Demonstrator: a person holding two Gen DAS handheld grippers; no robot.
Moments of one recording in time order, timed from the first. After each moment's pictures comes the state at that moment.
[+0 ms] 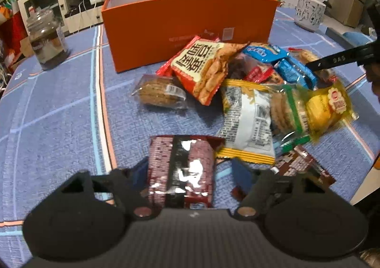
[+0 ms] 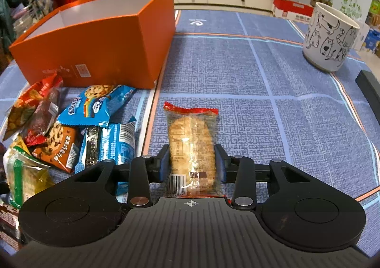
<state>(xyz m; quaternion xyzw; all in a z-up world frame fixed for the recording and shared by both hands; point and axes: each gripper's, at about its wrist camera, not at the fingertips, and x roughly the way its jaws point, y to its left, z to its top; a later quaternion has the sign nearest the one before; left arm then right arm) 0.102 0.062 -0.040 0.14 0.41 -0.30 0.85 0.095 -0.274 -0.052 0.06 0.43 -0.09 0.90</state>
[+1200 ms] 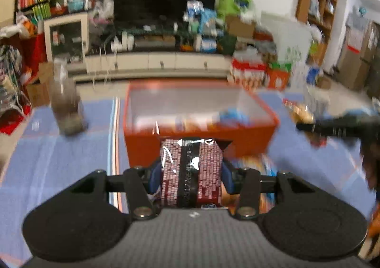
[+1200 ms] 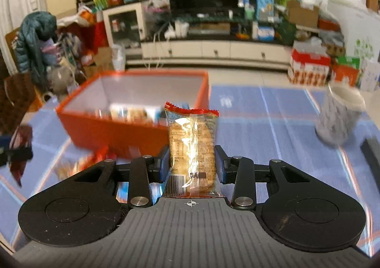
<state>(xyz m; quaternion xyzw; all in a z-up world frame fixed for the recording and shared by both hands) 0.150 0.045 0.075 0.03 0.29 -0.28 0.91 0.105 -0.249 0.049 0.05 0.31 -0.04 0.95</state>
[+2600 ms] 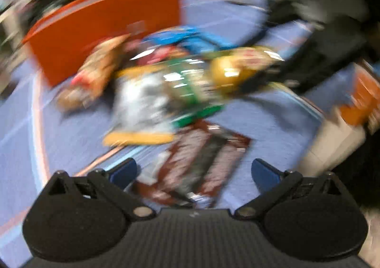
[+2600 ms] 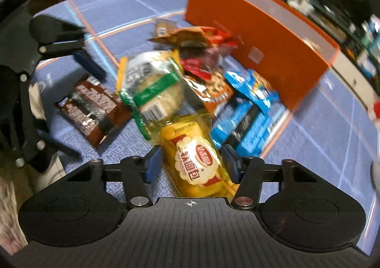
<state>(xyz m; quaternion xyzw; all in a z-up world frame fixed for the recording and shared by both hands) 0.047 0.019 -0.056 0.18 0.40 -0.38 0.81 0.047 -0.179 -0.028 -0.20 0.43 0.20 0.86</state>
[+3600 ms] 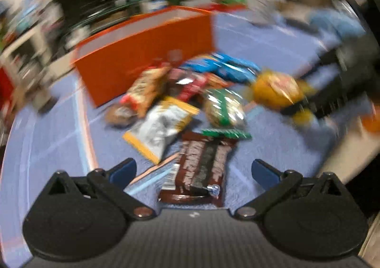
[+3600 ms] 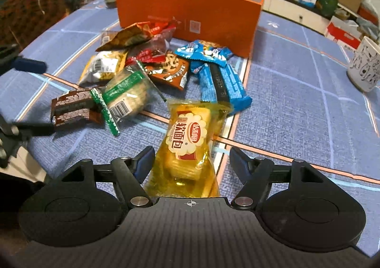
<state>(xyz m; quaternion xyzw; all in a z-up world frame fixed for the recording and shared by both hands) 0.039 0.033 -0.026 0.24 0.33 -0.38 0.83 0.015 -0.189 -0.032 -0.04 0.44 0.04 0.89</state>
